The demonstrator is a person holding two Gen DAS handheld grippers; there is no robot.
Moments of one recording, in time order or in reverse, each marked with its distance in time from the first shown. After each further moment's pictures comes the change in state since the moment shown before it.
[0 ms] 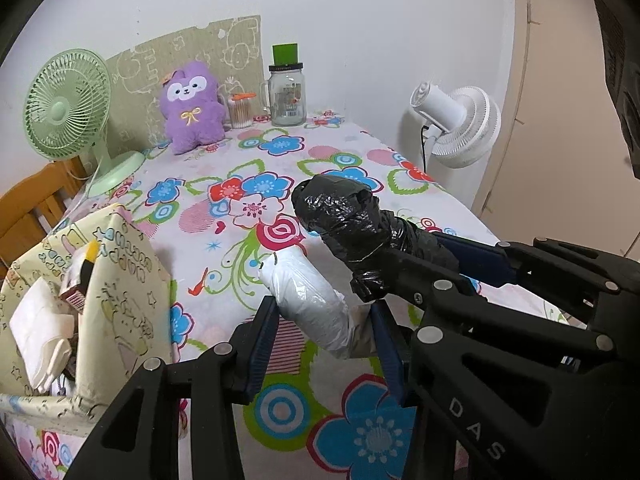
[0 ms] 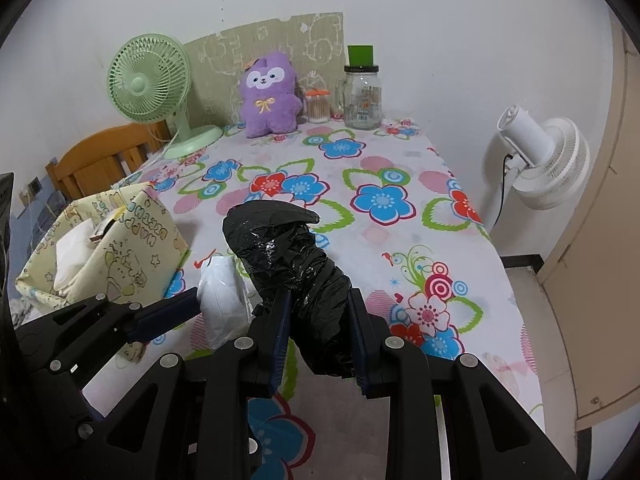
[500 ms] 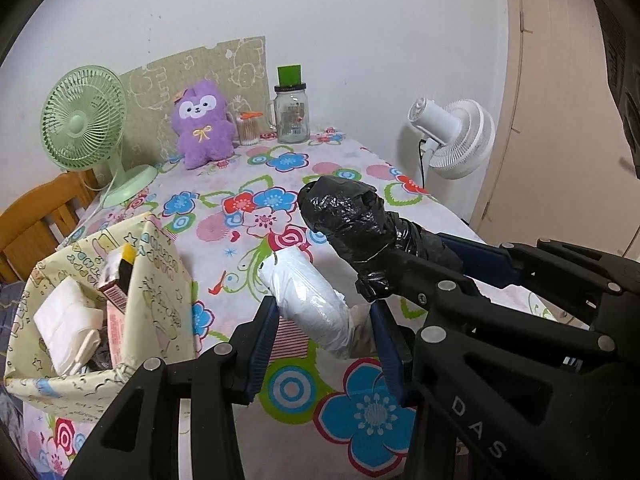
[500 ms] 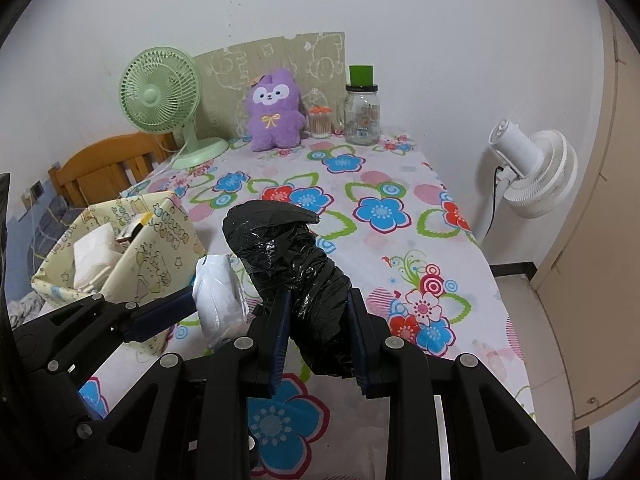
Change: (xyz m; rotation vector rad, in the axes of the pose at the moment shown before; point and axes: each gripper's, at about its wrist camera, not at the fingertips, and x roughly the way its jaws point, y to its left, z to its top) left arm -0.034 -0.001 -0.008 0.010 -0.053 0.016; right arm -0.033 0.015 -0.005 -0.004 -0.046 -0.018
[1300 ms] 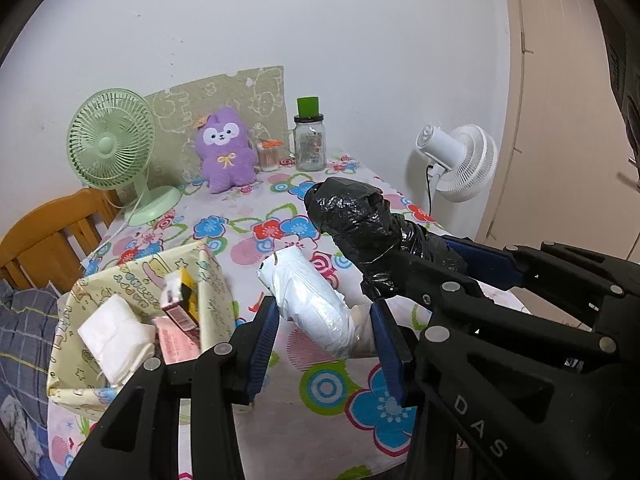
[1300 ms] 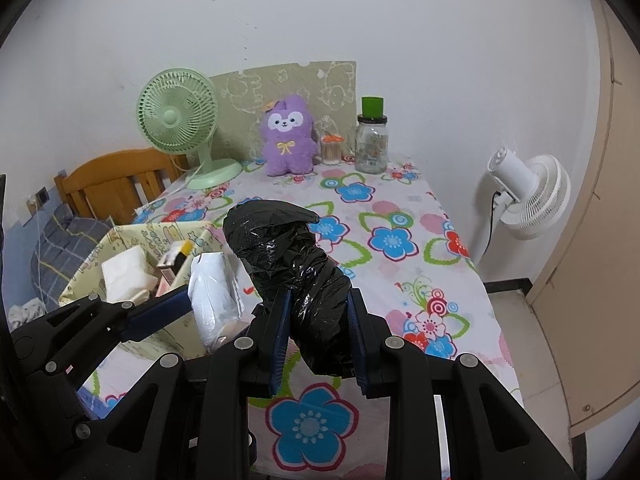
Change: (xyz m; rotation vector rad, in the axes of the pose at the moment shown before) left arm -0.049 0.021 0.010 -0.006 -0.070 0.027; right arm -0.039 0.034 0.020 -0.016 -0.059 -0.011
